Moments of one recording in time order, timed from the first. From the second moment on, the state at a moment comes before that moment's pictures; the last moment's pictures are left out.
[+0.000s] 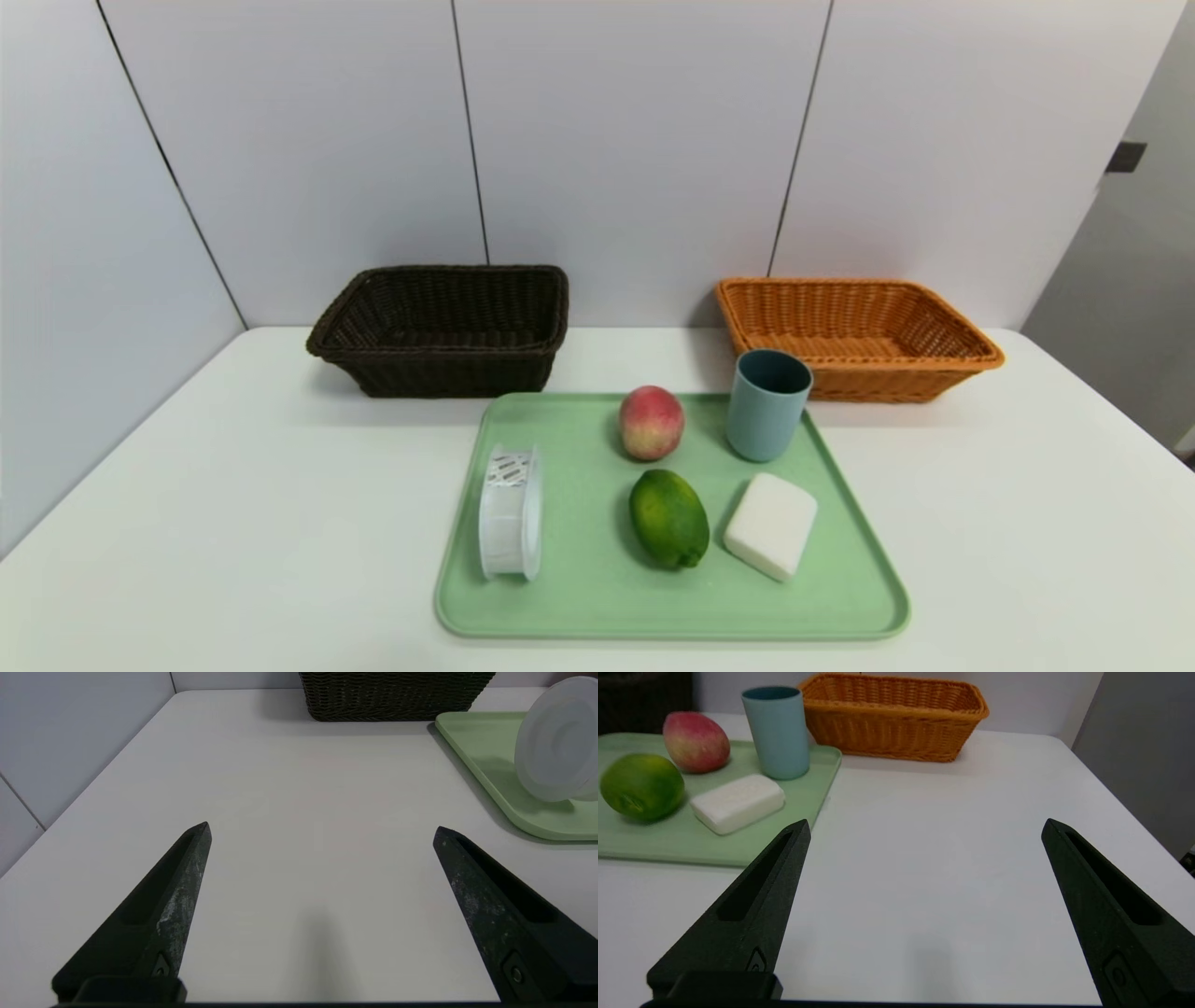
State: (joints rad) left arm -0.01 0.00 0.00 -0.03 0.01 -0.01; right arm -0.01 0.03 -0.14 0.06 0.03 -0.05
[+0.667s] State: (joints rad) left arm -0.01 0.41 -0.87 0.69 0.01 0.00; right arm 0.01 0.70 -1.02 0.45 0.17 0.21
